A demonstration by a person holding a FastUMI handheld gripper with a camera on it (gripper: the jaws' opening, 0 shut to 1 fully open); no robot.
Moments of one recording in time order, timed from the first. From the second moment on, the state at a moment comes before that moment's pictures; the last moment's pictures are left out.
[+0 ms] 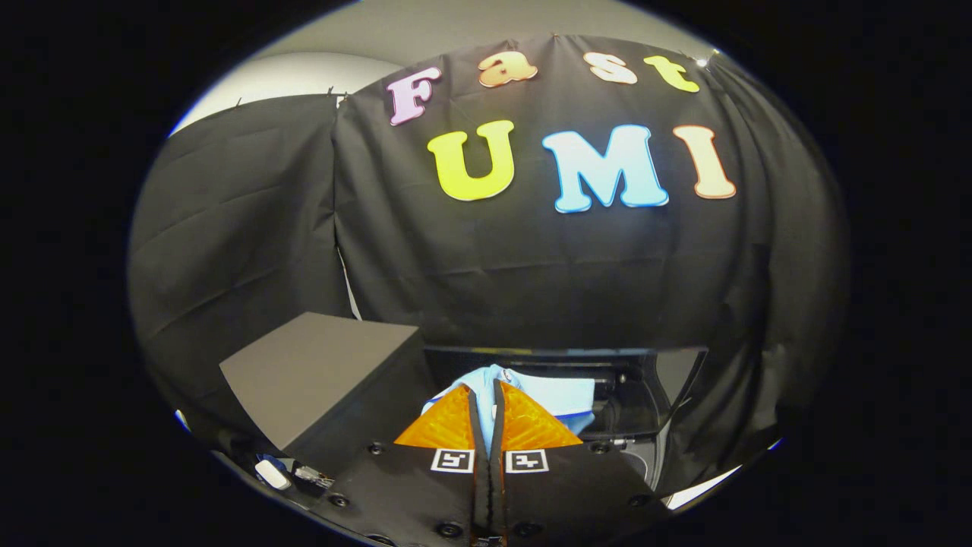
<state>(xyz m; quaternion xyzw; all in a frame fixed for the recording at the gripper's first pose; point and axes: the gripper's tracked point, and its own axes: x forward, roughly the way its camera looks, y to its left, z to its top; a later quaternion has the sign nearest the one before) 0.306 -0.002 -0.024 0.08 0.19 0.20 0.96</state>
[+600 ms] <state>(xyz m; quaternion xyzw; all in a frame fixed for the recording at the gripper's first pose) 0.304 -0.011 -0.176 0.06 0.30 0.17 0.94</state>
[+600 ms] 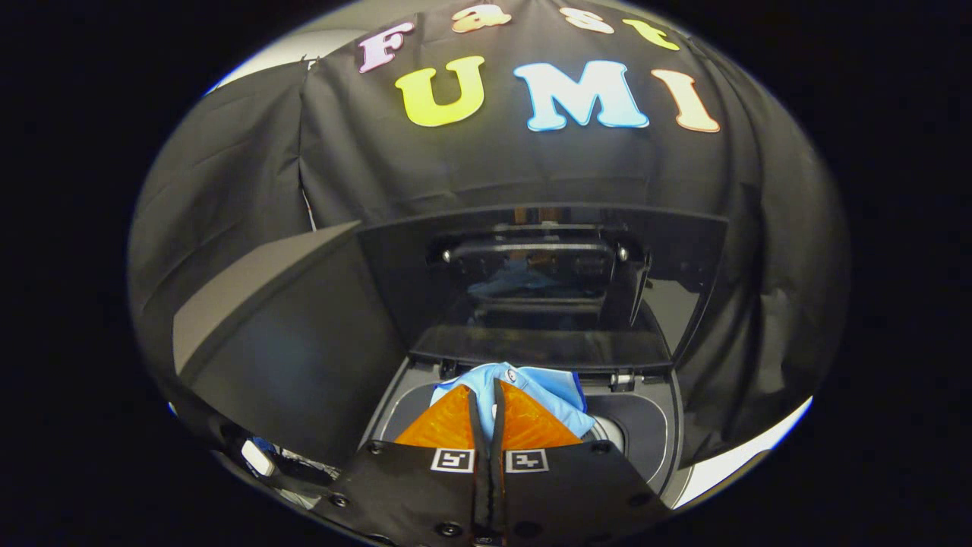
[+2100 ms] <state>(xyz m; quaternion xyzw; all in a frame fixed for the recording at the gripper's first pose) 0.291 -0.018 -0.323 0.08 0.49 0.04 0.87</state>
